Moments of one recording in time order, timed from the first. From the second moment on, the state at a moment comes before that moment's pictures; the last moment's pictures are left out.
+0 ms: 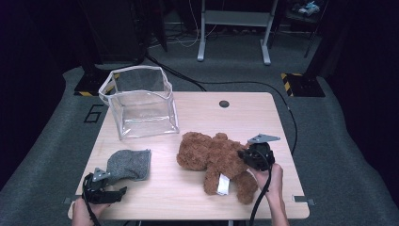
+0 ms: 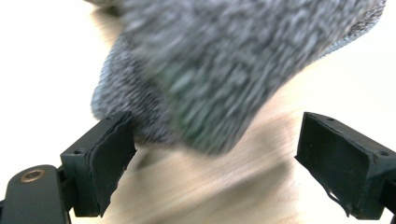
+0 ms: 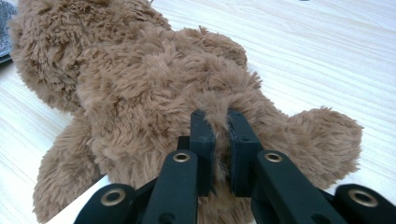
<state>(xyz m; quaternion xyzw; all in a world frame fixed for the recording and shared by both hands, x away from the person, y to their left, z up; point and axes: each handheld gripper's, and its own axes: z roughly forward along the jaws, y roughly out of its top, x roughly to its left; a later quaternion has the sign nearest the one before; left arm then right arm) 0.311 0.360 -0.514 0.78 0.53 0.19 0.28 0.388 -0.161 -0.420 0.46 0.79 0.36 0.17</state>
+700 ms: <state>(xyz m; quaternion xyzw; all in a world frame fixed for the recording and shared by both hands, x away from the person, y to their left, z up) 0.308 0.367 -0.531 0.75 0.53 0.23 0.33 0.384 -0.162 -0.420 0.47 0.79 0.35 0.19</state>
